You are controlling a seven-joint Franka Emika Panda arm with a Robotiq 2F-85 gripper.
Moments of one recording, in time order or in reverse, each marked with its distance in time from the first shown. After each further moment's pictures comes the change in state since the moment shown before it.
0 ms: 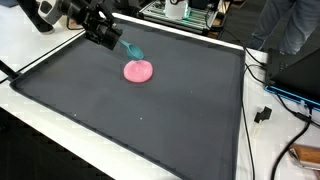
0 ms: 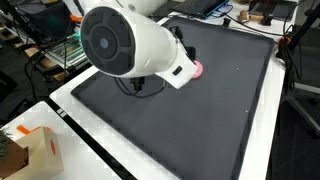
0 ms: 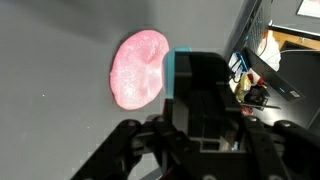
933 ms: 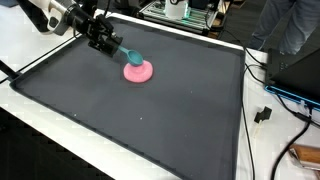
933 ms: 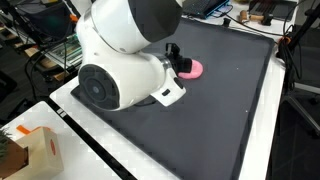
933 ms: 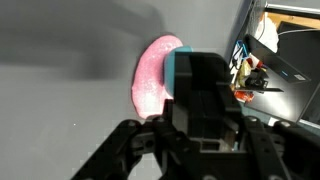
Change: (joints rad) arm -0.023 0.088 -0.021 0.012 0.073 -0.003 -0.002
